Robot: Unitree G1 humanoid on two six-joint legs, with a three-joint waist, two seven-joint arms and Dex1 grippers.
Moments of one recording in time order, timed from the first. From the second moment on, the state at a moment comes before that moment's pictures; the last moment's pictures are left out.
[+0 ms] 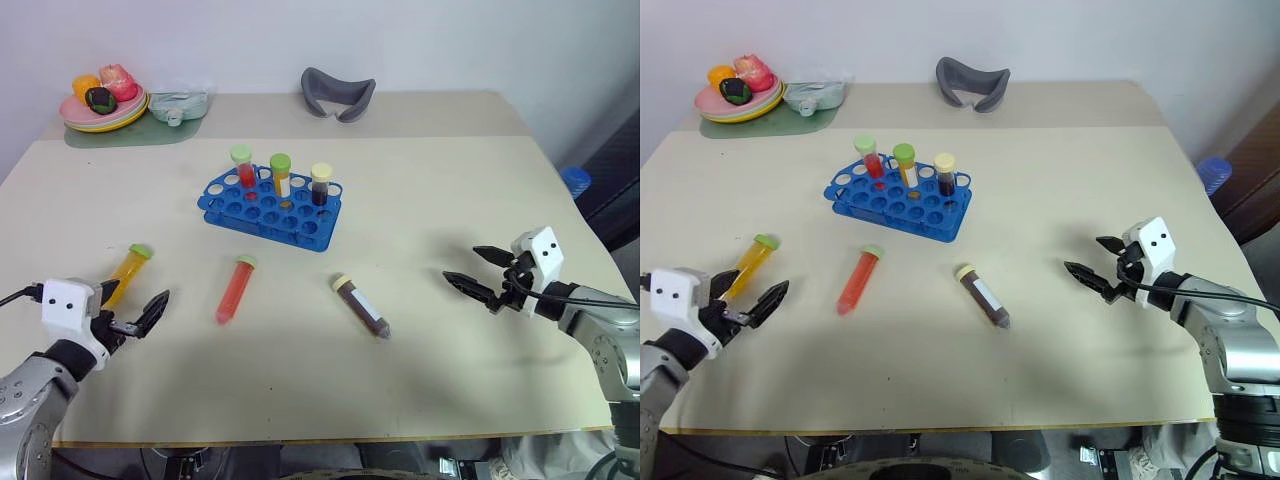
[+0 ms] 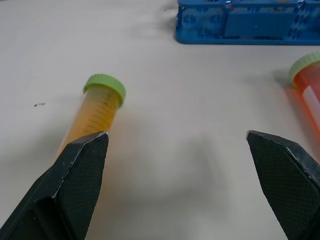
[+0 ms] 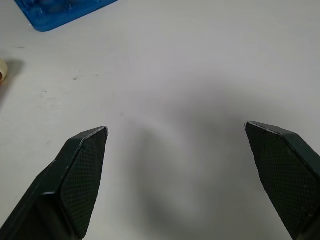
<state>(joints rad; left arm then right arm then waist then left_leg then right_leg) 0.34 0.54 0.53 -0.45 -0.48 0.47 -0.50 -0.07 -0.76 -0.26 -0.09 0.45 0.47 0.83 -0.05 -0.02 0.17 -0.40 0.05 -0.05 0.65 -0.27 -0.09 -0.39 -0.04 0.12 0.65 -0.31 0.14</state>
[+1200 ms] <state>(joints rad) 0.18 0.56 0.47 -0.47 -0.50 0.54 -0.49 -0.07 -0.72 -0.25 -0.18 0.45 0.50 0.78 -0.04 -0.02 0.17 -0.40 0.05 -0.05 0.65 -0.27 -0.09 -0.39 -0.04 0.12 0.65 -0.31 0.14</state>
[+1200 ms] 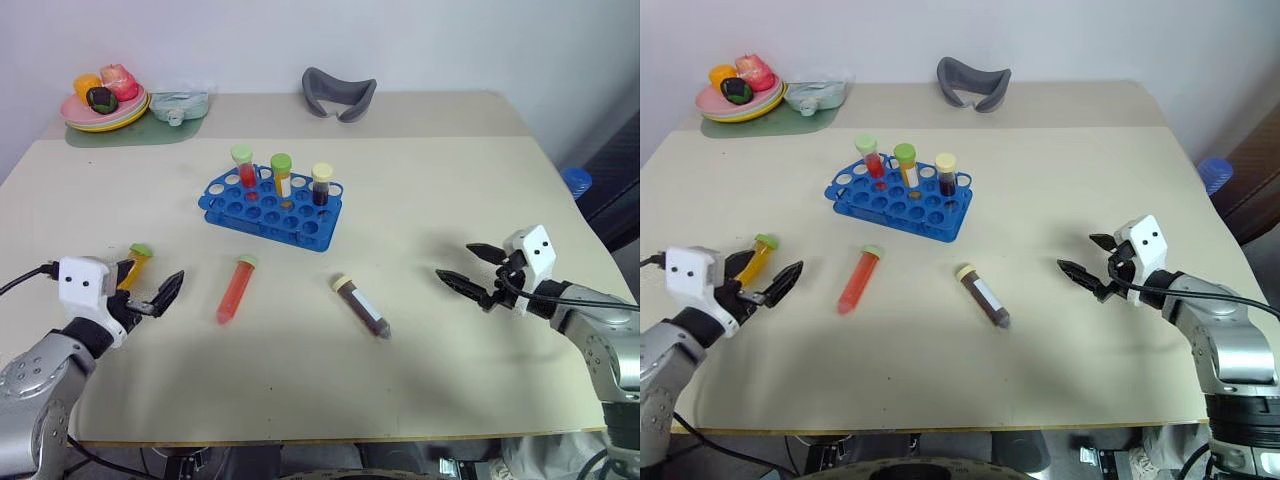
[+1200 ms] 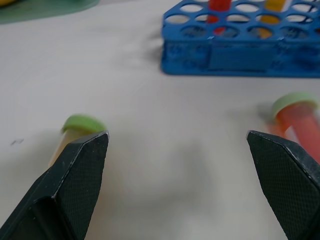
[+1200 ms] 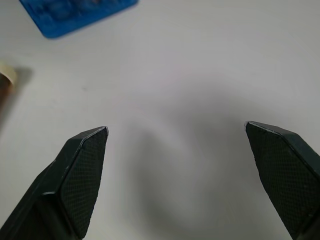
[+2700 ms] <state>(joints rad) 0.18 0.71 0.09 -0.48 -0.40 0.25 -0.93 -0.58 -0.44 0.19 -0.54 0.89 1.61 -0.10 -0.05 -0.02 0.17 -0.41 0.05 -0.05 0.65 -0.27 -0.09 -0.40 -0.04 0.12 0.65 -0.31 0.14</state>
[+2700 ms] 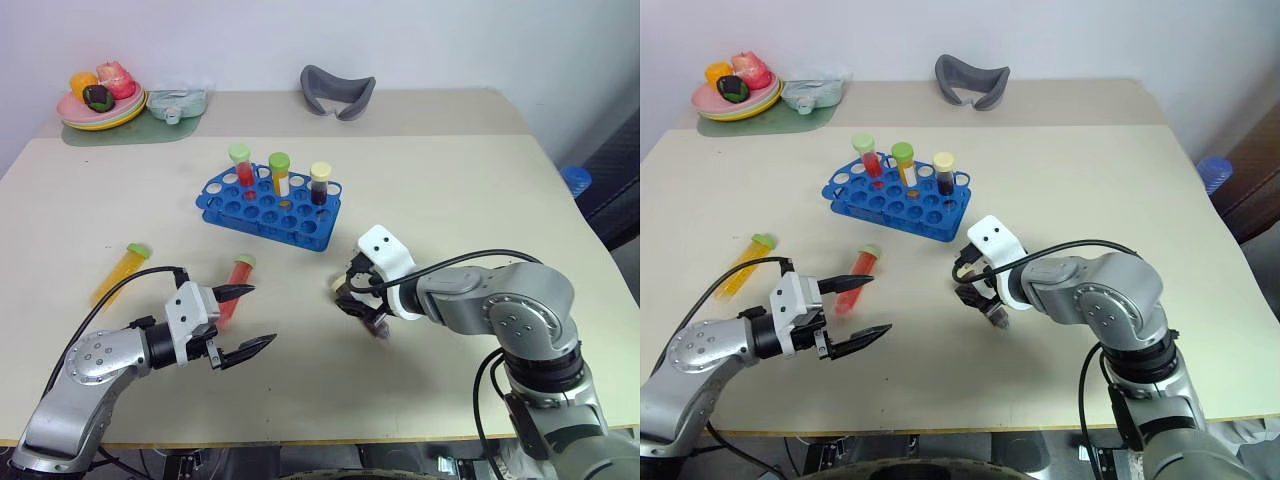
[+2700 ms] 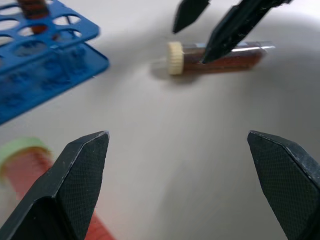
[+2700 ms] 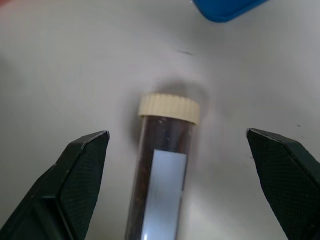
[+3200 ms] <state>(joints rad) 0.16 0.71 0.08 -0.53 -0.40 0.29 -0.91 -0.62 -0.44 0.22 -0.40 1.14 1.61 -0.45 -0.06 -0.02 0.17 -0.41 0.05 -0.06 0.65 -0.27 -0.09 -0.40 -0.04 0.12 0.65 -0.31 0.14</state>
